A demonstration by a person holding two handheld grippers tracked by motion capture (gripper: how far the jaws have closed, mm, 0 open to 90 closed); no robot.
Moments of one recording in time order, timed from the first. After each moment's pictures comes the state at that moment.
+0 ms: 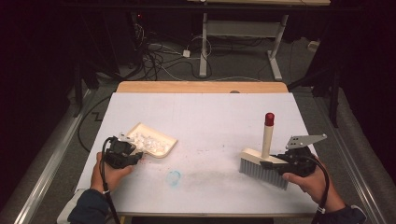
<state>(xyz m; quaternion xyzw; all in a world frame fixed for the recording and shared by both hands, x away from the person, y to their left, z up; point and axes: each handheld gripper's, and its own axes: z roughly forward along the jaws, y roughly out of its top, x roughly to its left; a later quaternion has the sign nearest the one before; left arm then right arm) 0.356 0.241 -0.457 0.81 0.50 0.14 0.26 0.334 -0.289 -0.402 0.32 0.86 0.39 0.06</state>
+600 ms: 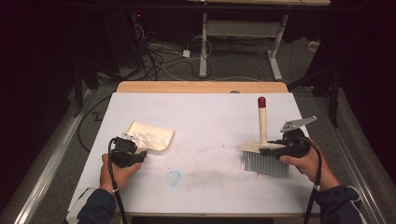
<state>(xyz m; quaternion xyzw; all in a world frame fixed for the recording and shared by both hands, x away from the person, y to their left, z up) 0.362 0.224 -0.470 0.78 0.54 0.14 0.27 0.392 -0.294 -0.407 0.32 0.87 0.36 0.05</state>
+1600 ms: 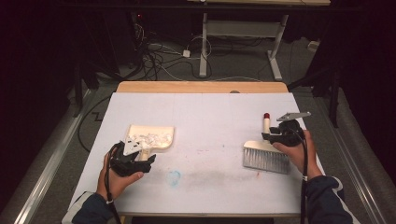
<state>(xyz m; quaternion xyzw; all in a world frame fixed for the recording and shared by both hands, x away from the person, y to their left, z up) 0.325 0.212 -0.452 0.82 0.42 0.22 0.33 0.433 -0.297 -0.434 0.43 0.82 0.32 0.19</state>
